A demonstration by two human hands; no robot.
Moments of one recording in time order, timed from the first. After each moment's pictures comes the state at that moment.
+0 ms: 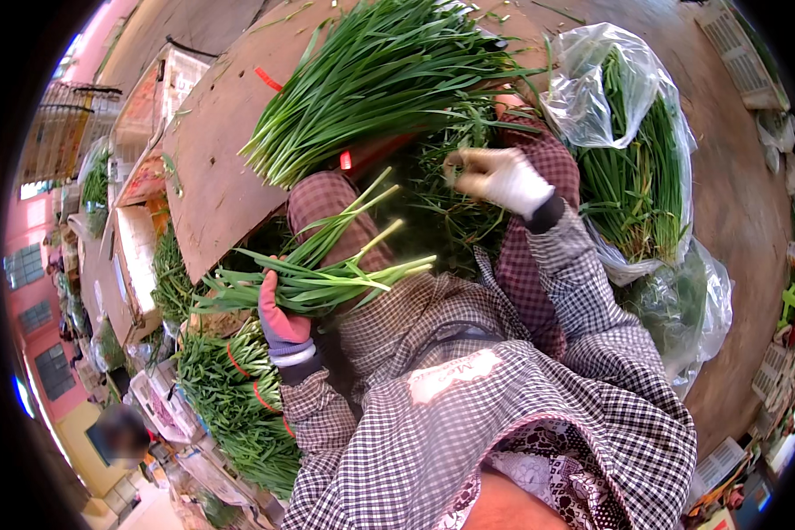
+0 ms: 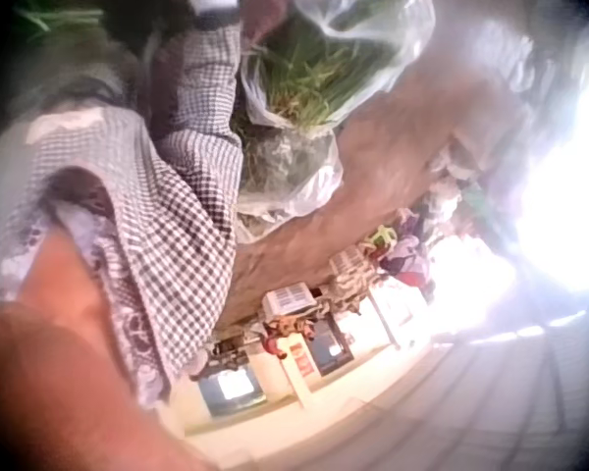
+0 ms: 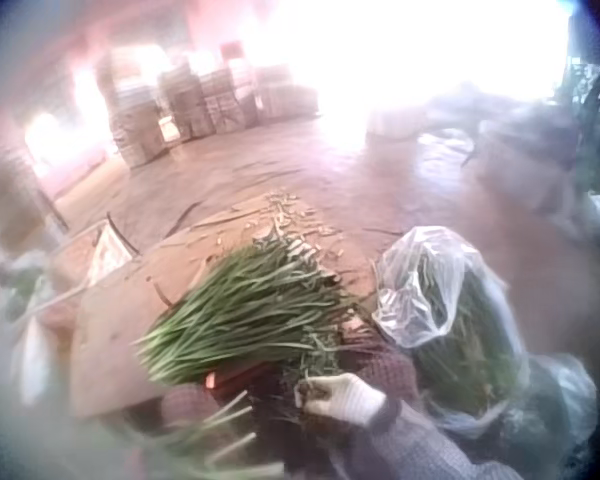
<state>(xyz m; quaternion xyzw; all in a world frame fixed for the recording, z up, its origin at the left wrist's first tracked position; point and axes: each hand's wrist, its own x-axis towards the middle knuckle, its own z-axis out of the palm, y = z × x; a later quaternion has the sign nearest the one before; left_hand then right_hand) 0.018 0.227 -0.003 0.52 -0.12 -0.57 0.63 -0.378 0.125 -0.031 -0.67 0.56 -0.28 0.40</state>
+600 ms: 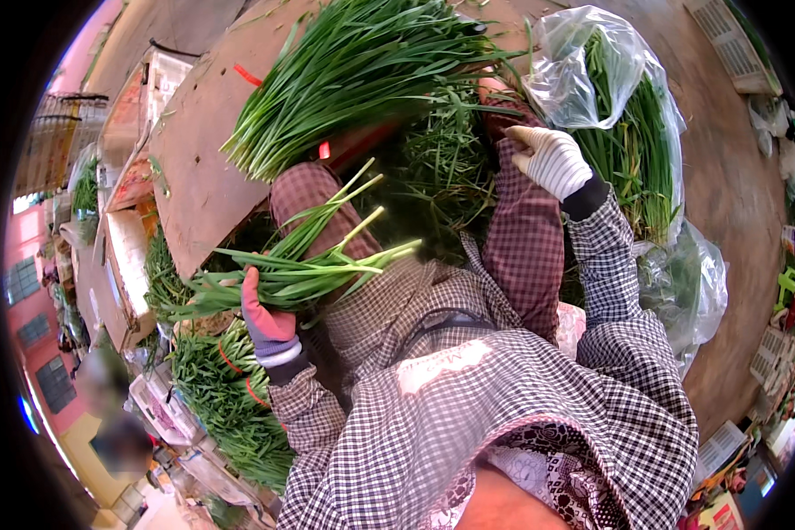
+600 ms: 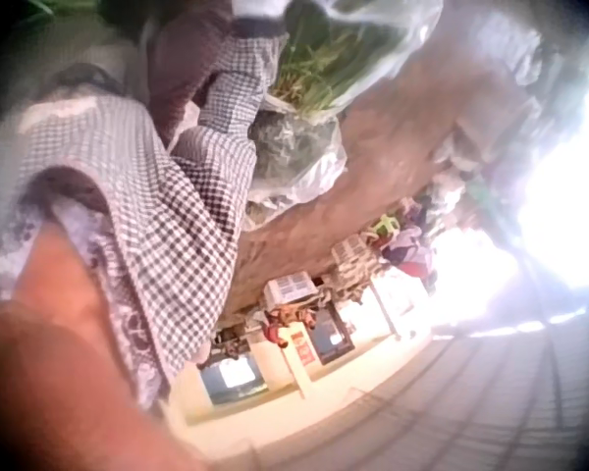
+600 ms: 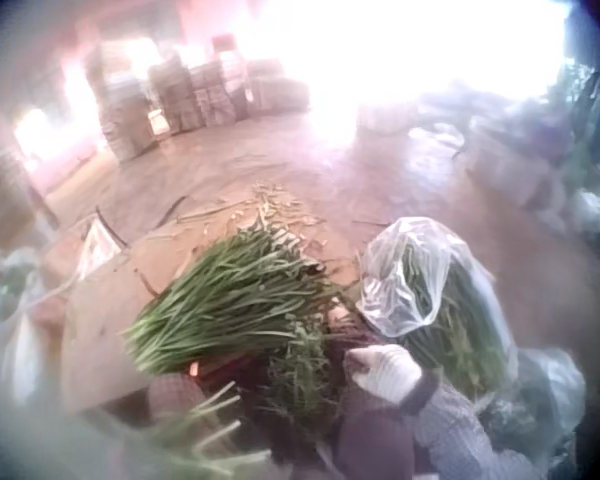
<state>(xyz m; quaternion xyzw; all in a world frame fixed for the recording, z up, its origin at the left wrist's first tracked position) 0.011 0.232 0.012 0.52 -0.13 -0.58 0.62 -0.459 0.140 -0.031 -0.72 0.62 -0.21 0.23</state>
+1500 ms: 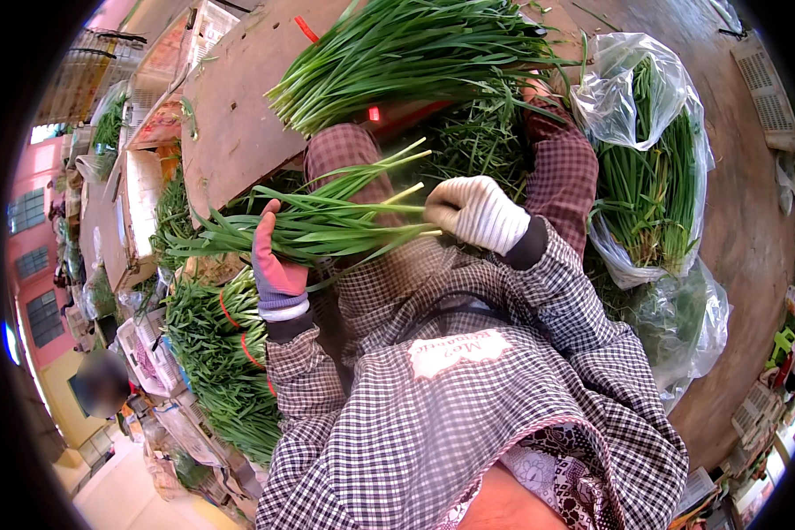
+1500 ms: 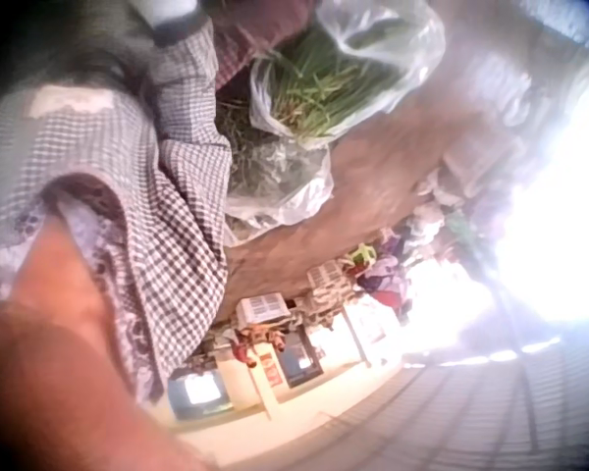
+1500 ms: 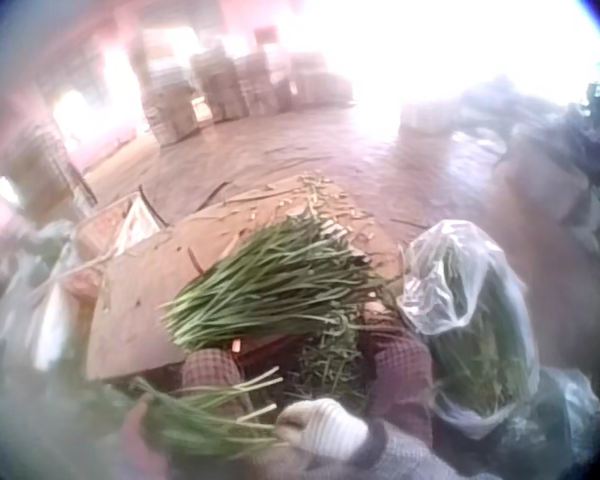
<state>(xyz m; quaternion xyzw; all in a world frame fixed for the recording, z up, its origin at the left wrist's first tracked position) 0.011 0.228 0.022 0.47 -0.15 -0.61 0.63 -0.306 0.179 0.005 -0.68 0.40 -0.31 0.53</state>
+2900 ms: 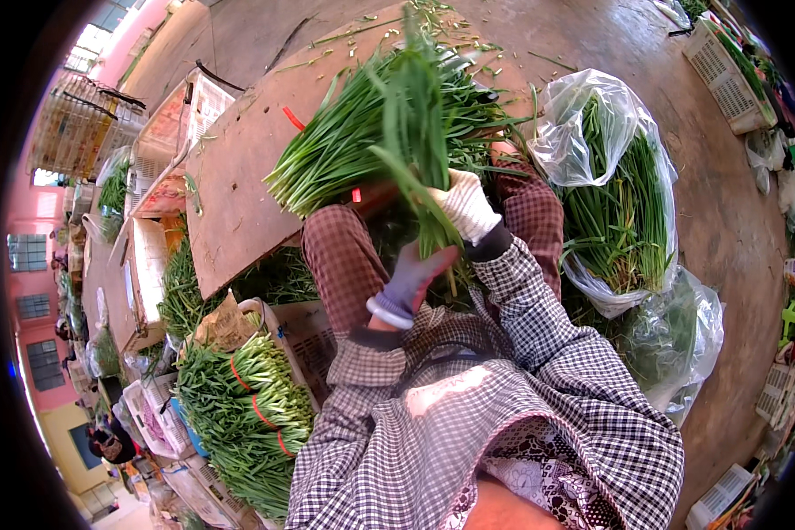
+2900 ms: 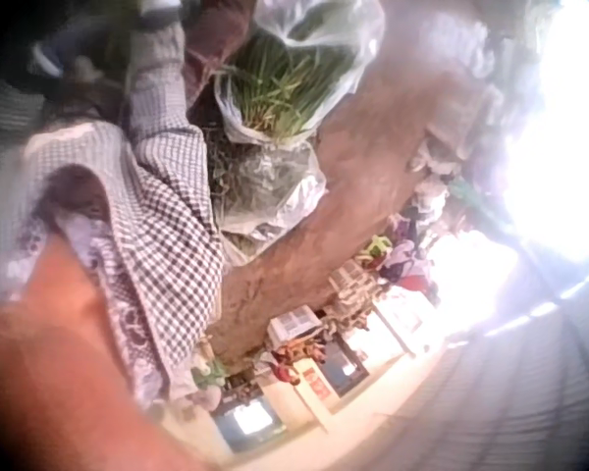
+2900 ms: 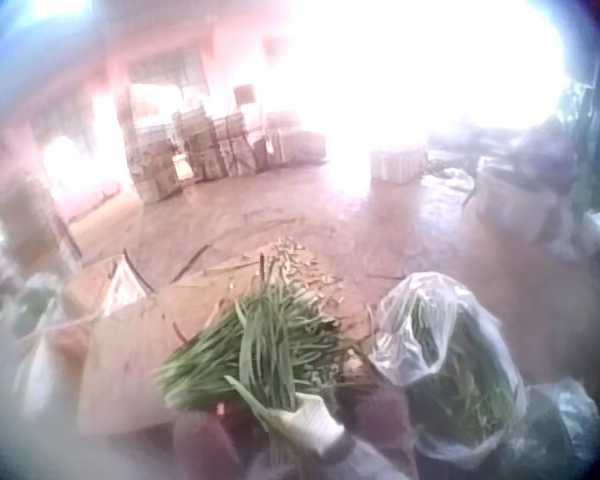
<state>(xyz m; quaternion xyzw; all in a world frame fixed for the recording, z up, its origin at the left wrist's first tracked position) -0.174 0.180 -0.006 0.41 -0.39 -0.74 0.36 -0.313 0.111 0.011 -0.45 0.48 -0.51 0.56</state>
